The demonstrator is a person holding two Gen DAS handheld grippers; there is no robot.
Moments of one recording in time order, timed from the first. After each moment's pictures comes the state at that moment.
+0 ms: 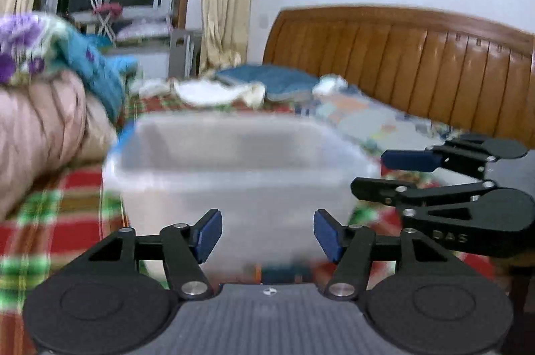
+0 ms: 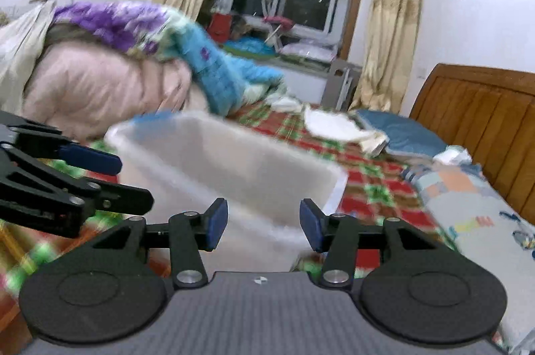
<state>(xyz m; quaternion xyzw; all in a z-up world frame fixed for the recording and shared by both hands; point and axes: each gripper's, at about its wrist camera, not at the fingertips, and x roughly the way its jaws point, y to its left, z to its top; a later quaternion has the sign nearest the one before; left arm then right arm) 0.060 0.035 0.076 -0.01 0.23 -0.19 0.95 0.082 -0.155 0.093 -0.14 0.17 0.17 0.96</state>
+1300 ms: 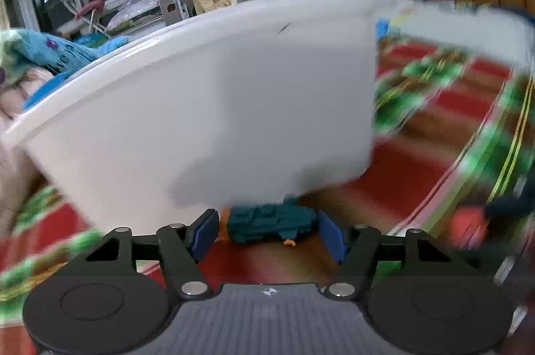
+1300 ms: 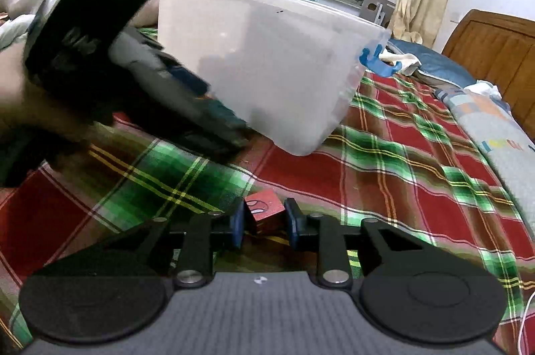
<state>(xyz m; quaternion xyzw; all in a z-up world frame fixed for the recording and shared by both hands) 0.096 -0.038 -0.002 0.17 0.30 -0.12 0.93 0.050 -0.174 -0.003 -0.18 0.28 0.19 0.92</state>
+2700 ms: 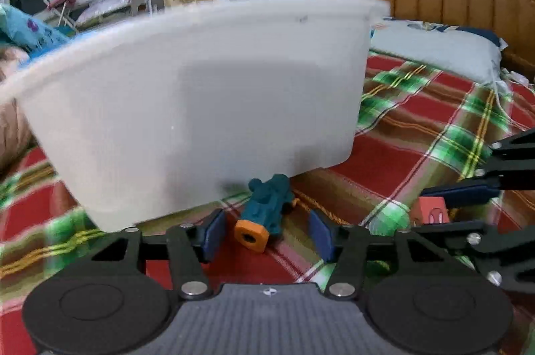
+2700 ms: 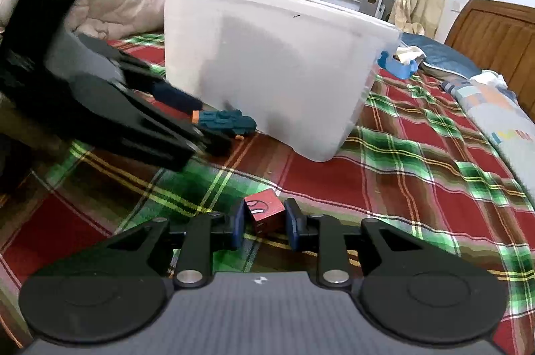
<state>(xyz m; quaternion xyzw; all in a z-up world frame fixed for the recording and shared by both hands) 0.104 -0.006 -0.013 0.11 0.30 -0.21 0.93 0.053 -0.156 -0.002 -0.15 0.29 0.19 0.93</state>
